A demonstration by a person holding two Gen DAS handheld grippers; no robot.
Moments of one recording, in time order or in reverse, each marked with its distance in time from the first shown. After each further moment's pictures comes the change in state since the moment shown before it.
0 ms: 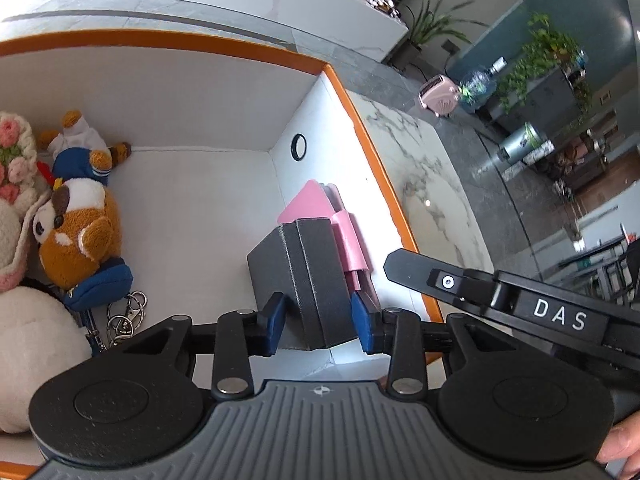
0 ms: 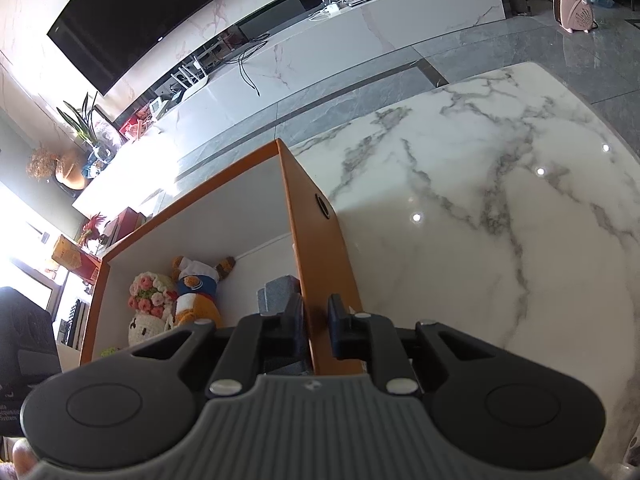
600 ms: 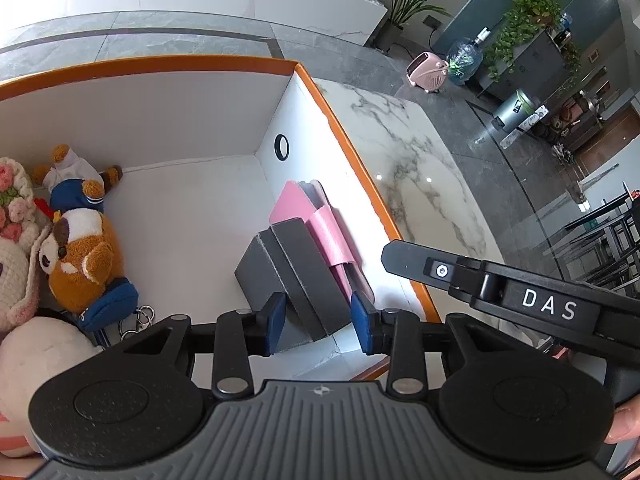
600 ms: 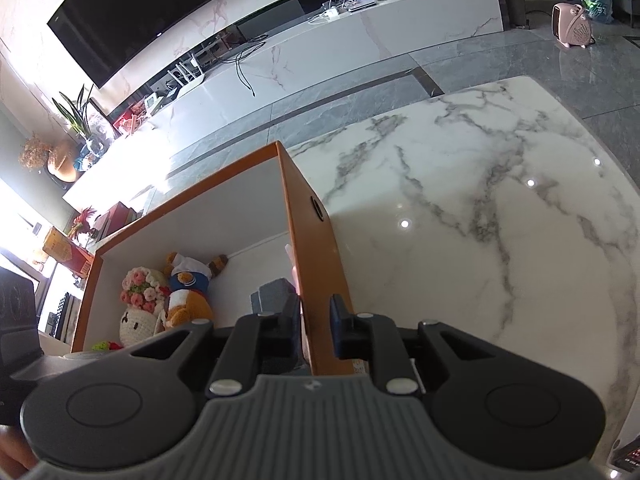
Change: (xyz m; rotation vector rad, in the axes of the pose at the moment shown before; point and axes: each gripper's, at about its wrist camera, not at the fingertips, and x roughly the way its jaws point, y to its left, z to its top) left arm -0.007 -0.012 -0.001 0.082 0.005 0.018; right arm -0.008 0.005 -0.002 -0.036 -0.013 -0.040
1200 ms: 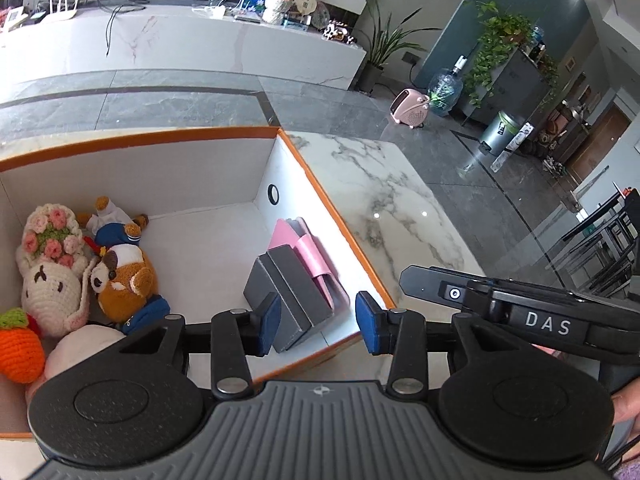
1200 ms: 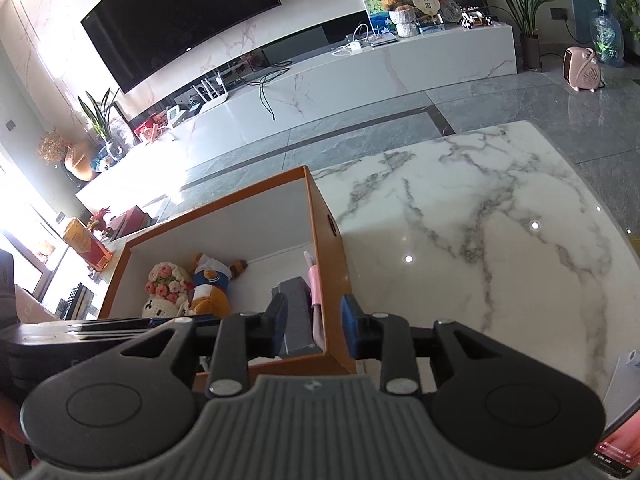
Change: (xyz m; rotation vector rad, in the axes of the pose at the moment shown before) left arm -0.067 -0.021 -0.023 0.108 -0.153 0.009; right arm -0.058 0.009 -0.021 -0.096 -0.098 0.024
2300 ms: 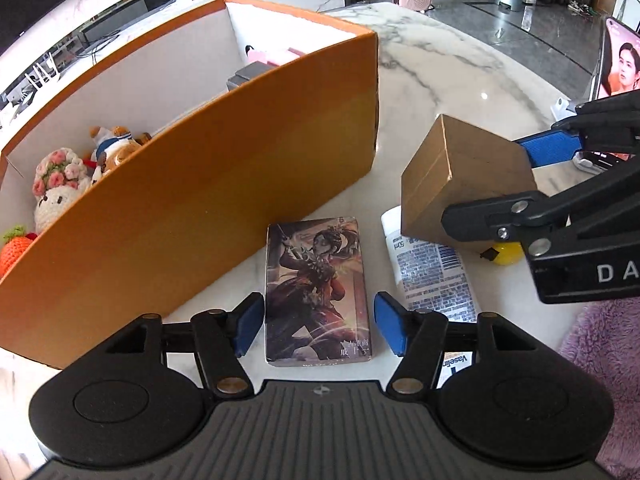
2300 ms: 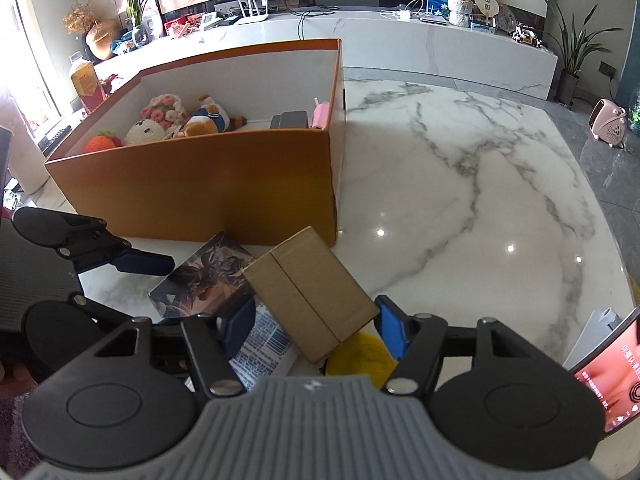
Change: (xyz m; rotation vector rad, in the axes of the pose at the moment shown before) left arm 0.058 -0.037 -0.125 0.371 0.193 0.315; right arm 0.002 -0.007 -0.109 -0.329 0.147 -0.088
